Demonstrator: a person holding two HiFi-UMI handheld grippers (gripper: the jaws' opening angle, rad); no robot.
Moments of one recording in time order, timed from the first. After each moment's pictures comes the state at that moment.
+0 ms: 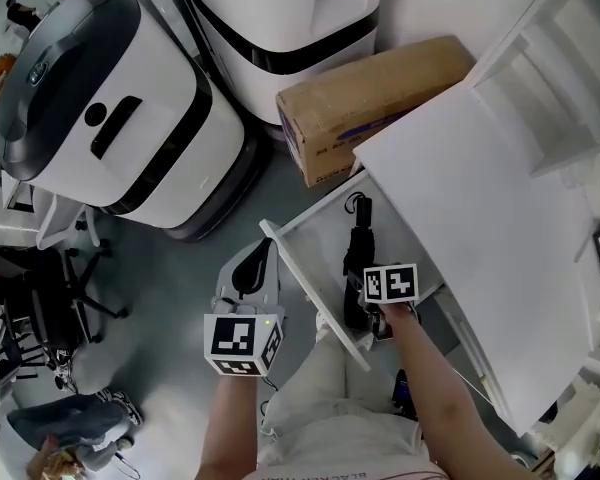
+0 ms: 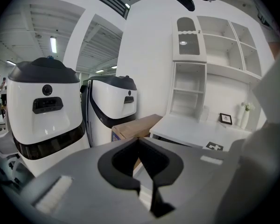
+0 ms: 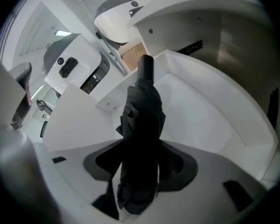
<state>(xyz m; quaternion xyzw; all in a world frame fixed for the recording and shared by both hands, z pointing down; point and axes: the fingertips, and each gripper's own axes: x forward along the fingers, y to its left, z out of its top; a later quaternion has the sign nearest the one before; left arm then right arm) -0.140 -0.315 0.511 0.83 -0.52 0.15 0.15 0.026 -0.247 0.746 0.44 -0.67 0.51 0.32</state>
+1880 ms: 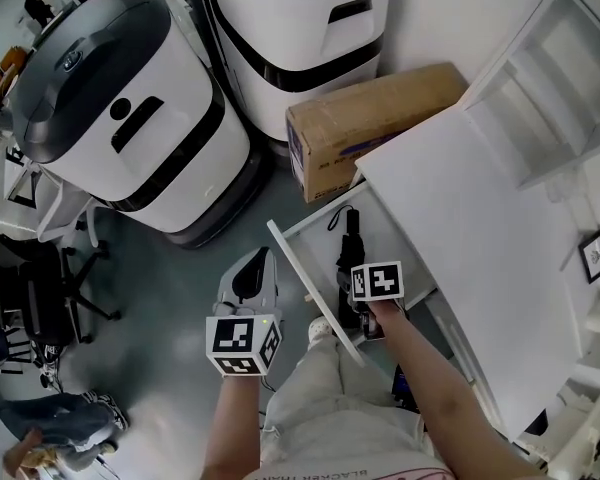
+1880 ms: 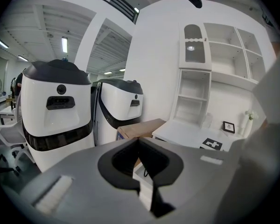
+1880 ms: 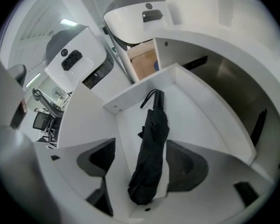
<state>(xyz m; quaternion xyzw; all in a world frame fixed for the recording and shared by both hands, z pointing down) -0.164 -0.287 0.498 0.81 -0.55 0.11 0.17 0.011 -0.249 0.710 0.45 -0.66 0.47 0.37</state>
